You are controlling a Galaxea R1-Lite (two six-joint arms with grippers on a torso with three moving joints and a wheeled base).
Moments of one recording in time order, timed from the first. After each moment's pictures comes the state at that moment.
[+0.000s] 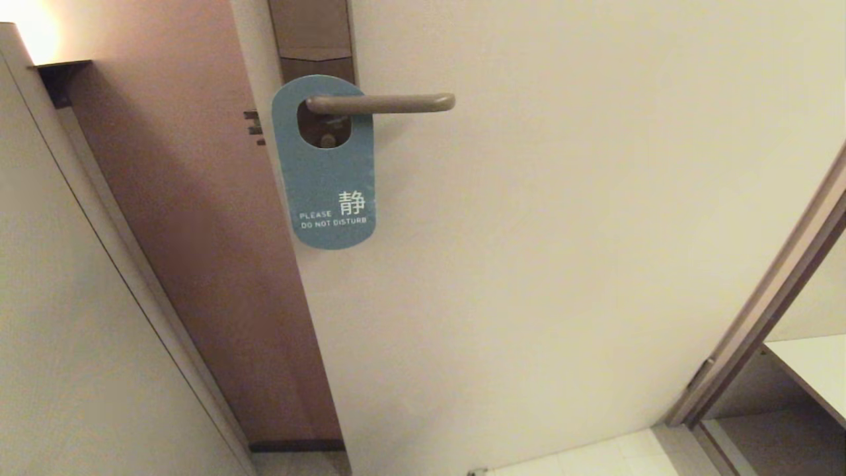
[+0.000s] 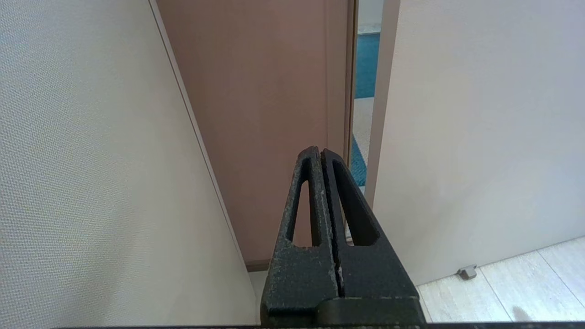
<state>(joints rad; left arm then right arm) 0.00 0.00 0.00 0.01 -0.03 0.05 0.00 0.01 0.00 0.01 0.01 -0.07</state>
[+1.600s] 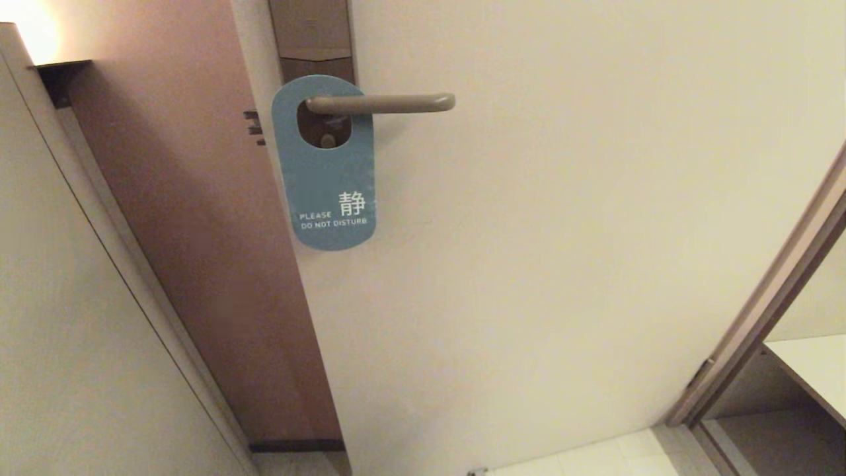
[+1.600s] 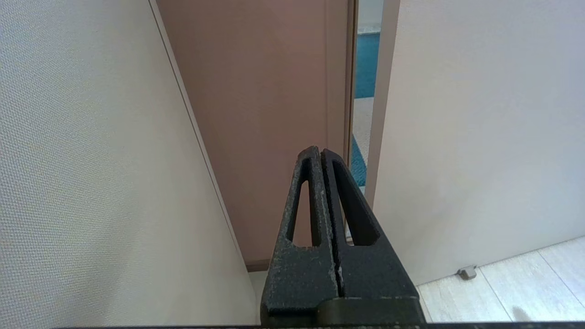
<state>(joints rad) 0.00 0.00 0.00 0.01 -0.03 0.05 0.00 0.00 0.00 0.01 0.02 -0.07</state>
